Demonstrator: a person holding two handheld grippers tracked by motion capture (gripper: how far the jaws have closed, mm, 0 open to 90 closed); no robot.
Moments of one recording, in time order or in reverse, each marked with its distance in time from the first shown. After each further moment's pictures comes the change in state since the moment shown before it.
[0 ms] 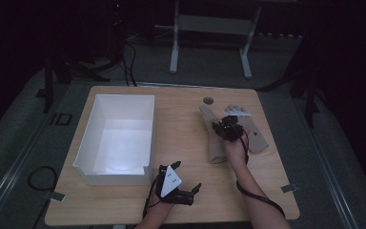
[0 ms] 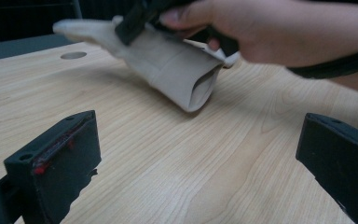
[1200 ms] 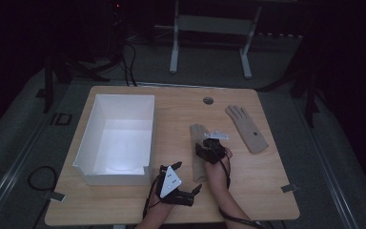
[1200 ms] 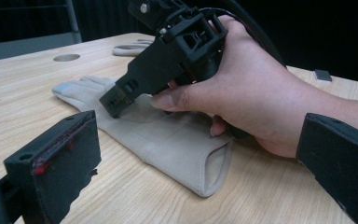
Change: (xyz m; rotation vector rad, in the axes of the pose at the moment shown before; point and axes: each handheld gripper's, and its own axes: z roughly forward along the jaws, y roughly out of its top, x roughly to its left) left arm -0.001 0.000 0.000 -0.010 -0.026 -0.001; right arm 0.067 -0.065 0.018 0.047 -0.085 -0.004
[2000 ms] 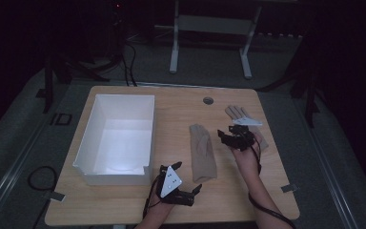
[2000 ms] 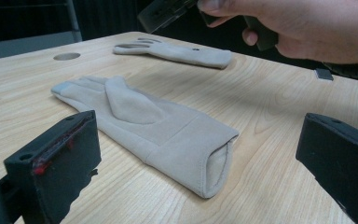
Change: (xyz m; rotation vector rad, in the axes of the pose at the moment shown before) left arm 0.000 0.000 0.001 0.004 0.002 -0.003; right arm -0.084 0.040 -0.053 -0.098 0.075 -0.083
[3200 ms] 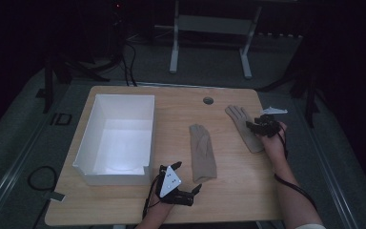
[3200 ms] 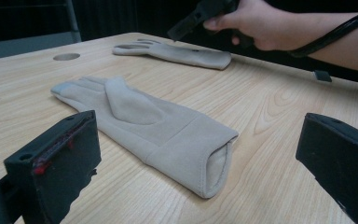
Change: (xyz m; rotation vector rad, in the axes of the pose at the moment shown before) left arm 0.001 0.000 -0.001 -0.003 -0.006 -0.002; right arm -0.144 -0.014 0.037 0.068 -0.040 -0.028
